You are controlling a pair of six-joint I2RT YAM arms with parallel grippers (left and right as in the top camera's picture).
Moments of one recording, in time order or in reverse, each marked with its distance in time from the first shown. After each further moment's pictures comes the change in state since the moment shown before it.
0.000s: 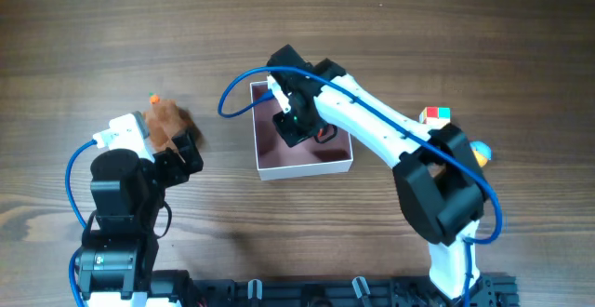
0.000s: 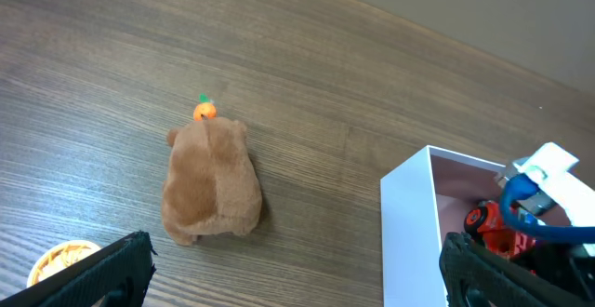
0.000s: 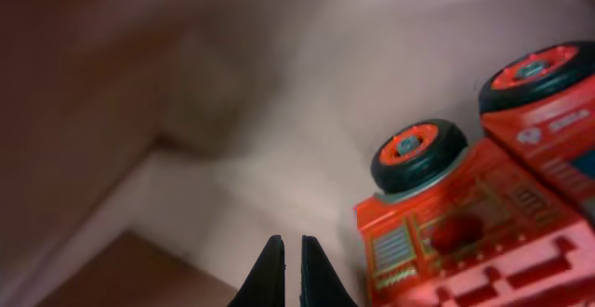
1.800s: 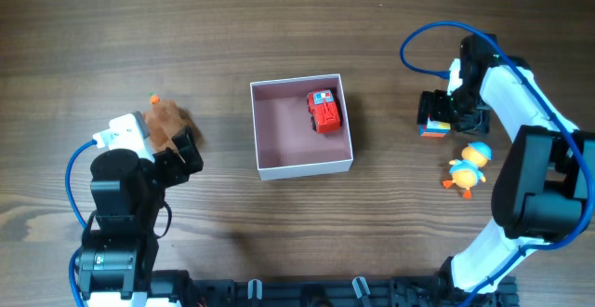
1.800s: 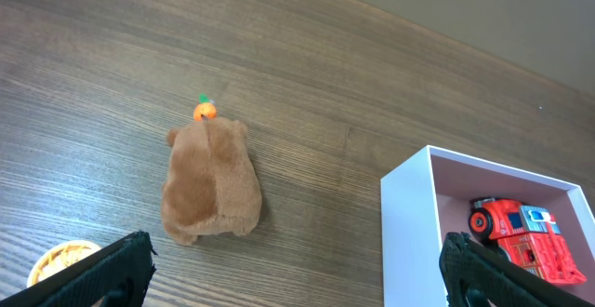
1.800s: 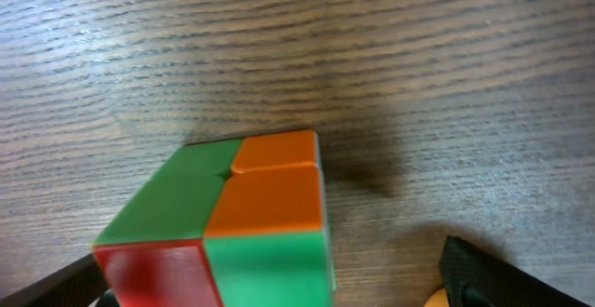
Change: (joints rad) left arm 0.000 0.000 0.000 0.000 0.000 0.000; right arm -0.785 -0.162 -0.322 0.050 0.124 -0.050
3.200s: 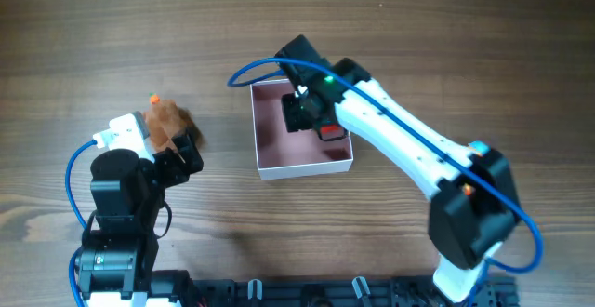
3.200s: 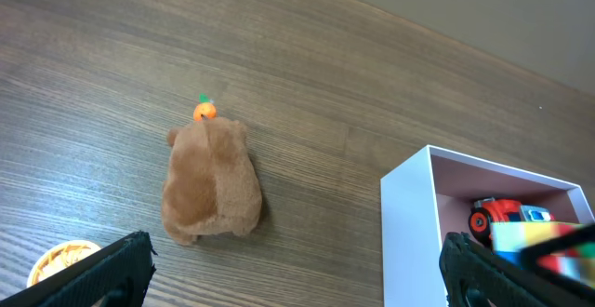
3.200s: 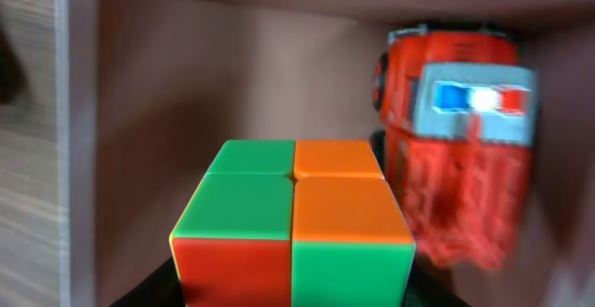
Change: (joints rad) left arm 0.000 0.000 0.000 0.000 0.000 0.000; right arm 0.782 0.008 0.278 -0.009 0.003 0.372
